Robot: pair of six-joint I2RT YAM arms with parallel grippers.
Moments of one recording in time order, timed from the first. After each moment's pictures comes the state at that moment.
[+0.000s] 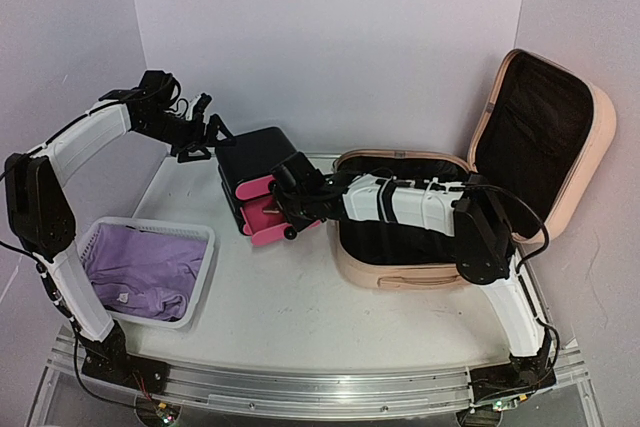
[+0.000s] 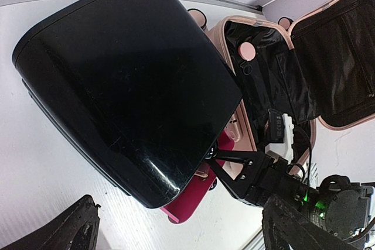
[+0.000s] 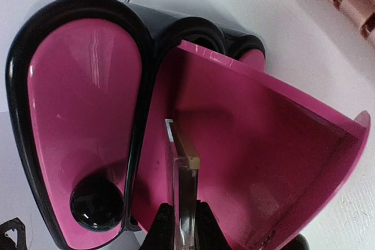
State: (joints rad) left arm -0.22 1.72 1.69 -0.81 0.61 -0.24; right arm 0.98 2.31 1.94 -0.36 0.35 1.64
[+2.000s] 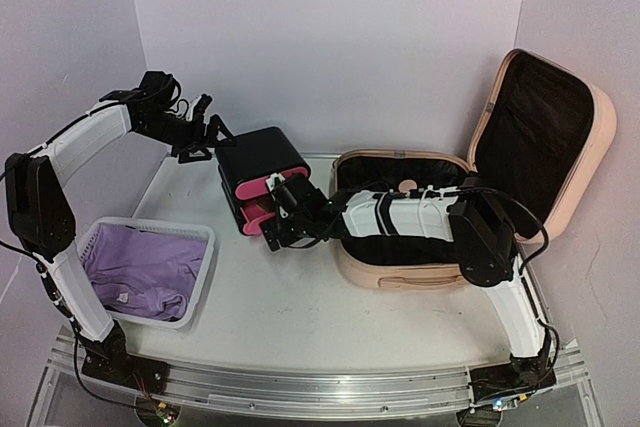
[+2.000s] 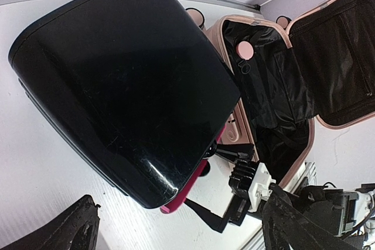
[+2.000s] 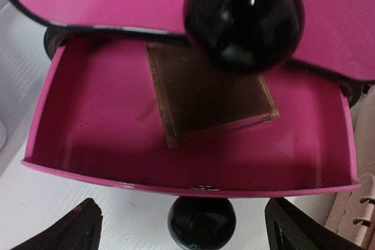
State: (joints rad) left arm -0.22 1.72 1.68 -0.80 0.62 -0.24; right arm 1.00 2.28 1.78 -0.26 0.29 0.21
